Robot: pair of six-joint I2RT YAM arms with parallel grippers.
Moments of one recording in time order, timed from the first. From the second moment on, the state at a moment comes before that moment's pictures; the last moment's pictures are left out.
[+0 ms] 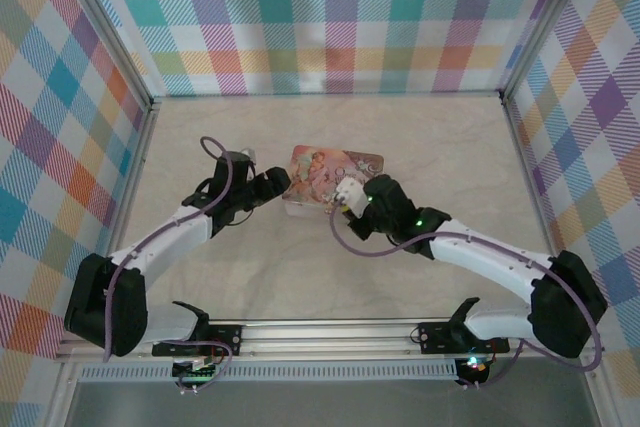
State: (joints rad) left arm -0.39 1.28 0.78 -0.19 0.14 -0.79; right arm 0.74 1.24 0.78 -0.24 0.04 -0.18
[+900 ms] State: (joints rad) left arm -0.39 1.25 0.76 -0.27 0.04 -0.76; right arm 0.09 1.58 0.95 -0.42 -0.06 0.32
